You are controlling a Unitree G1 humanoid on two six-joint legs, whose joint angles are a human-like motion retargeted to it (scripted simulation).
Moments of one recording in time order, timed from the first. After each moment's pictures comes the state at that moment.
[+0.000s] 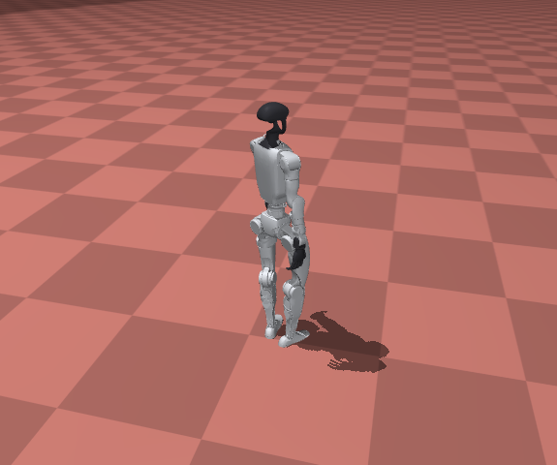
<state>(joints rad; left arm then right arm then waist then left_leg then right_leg) -0.15 0.10 0.28 1.49 0.05 0.06 -0.17 0.08 -0.17 -0.12 1.46 -0.38 0.12 0.19 -0.19 0.01 -0.10 0.01 -0.05 0.55 -0.01 -0.14 0.01 -0.12 -0.02 -0.13 0.14 -0.05 0.06</state>
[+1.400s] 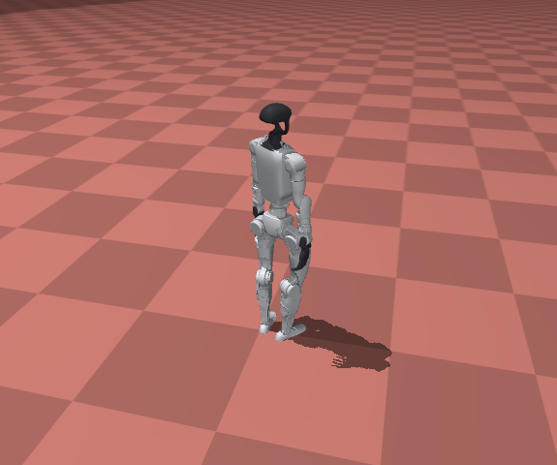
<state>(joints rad) 0.01 0.09 0.27 1.58 0.16 0.06 -0.17 0.04 -0.18 -0.05 1.54 -0.48 0.17 0.17 -0.21 0.05 -0.15 -0.04 0.03 0.44 0.00 -0.10 -0.03 -0.09 0.04 -0.26 0.06 -0.12 0.02</state>
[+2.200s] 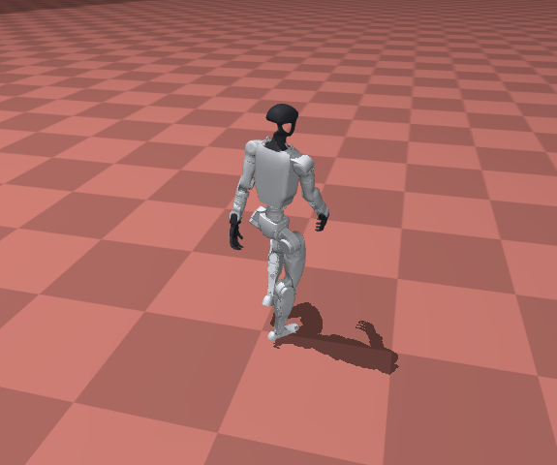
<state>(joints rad) 0.21 0.10 0.43 1.63 0.15 0.06 -0.20 -0.38 -0.04 0.07 1.17 -0.21 0.07 0.25 0.05 -0.08 0.06 -0.62 0.13 0.37 1.10 0.00 0.11 -0.01 -0.06 -0.22 0.09 -0.15 0.02</state>
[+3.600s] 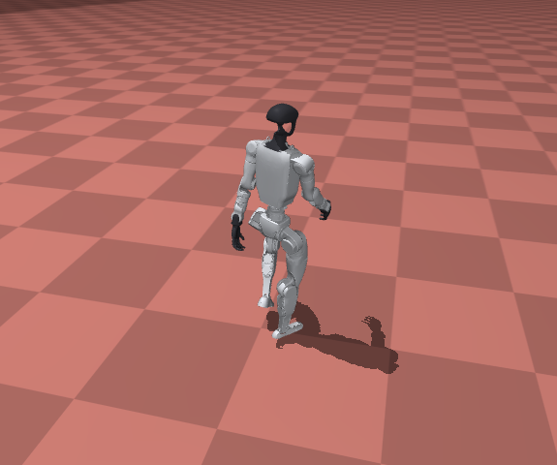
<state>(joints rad) 0.22 0.08 0.39 1.66 0.05 0.02 -0.20 -0.37 -0.01 0.06 1.03 -0.07 0.01 0.21 -0.04 -0.07 0.04 -0.57 0.22 0.43 1.22 0.01 0.15 -0.02 -0.07 -0.27 0.06 -0.14 0.01</state>
